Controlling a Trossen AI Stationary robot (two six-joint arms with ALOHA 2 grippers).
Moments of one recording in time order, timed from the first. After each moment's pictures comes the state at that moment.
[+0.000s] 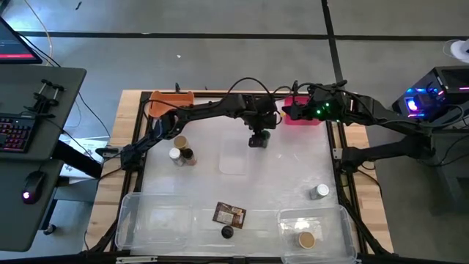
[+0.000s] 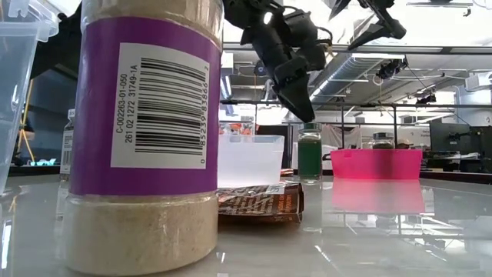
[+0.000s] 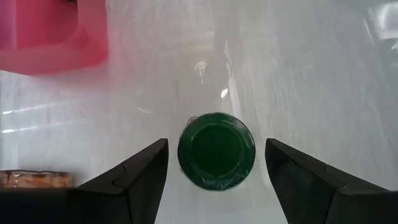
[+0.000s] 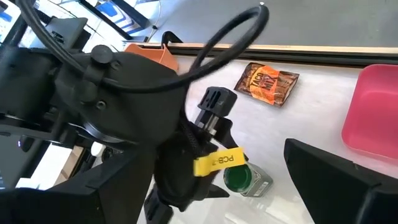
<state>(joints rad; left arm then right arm) 0.25 2.40 2.35 -1.02 0.14 0.38 -0.27 1.04 1.22 -0.82 0.25 0.91</state>
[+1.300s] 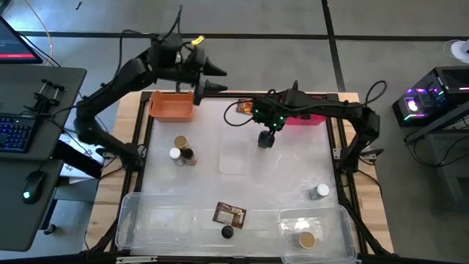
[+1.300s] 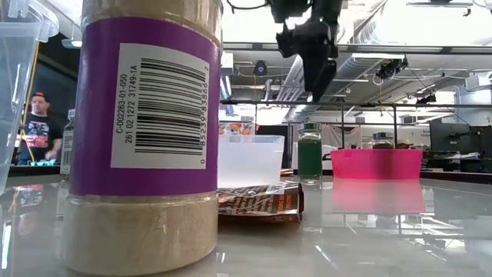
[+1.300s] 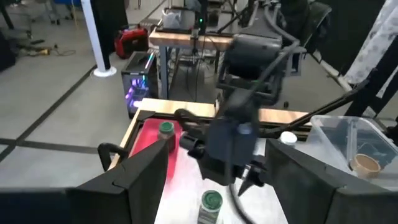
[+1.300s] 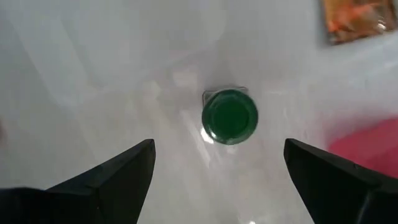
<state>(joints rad) 0.52 1.45 1.75 -0.62 0.44 0.10 -0.27 1.75 1.63 -1.25 -0.03 0.13</state>
